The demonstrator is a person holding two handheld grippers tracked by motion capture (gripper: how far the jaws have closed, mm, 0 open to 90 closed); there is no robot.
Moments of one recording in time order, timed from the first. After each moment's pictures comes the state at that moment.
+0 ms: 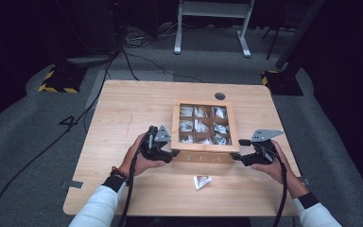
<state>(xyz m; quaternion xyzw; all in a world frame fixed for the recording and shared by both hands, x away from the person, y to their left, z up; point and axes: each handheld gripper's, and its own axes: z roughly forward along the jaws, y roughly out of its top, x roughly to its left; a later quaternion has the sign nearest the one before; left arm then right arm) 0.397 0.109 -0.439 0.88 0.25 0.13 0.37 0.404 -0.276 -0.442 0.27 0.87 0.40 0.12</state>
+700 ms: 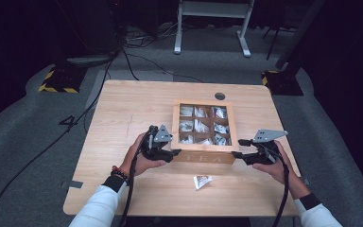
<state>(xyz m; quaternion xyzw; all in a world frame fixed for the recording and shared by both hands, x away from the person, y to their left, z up) 0.393 0.107 -0.431 0.88 0.24 0.14 0.39 0.397 -0.277 -0.431 0.26 0.86 0.42 0.13</state>
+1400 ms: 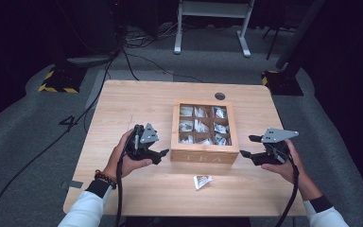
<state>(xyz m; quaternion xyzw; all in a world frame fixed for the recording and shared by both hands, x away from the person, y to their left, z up) 0.374 0.143 -0.407 0.87 0.26 0.19 0.36 0.385 -0.292 -0.406 0.25 0.87 0.39 0.19</state>
